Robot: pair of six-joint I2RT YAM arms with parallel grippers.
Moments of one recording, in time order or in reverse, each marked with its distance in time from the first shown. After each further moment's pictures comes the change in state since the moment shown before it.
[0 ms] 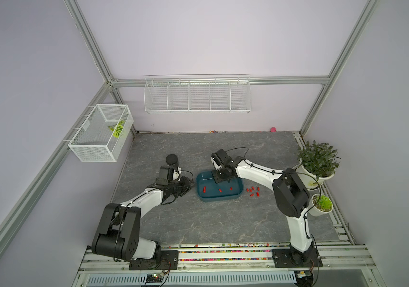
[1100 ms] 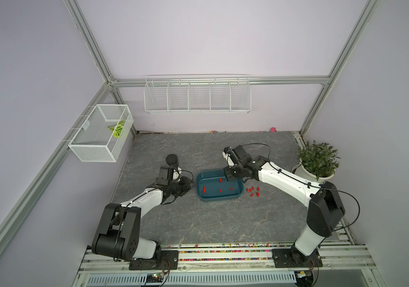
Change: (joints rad) left arm 0.000 0.000 0.000 0.000 0.000 0.000; right arm -0.047 -0.368 -0.209 -0.052 0.010 -0.030
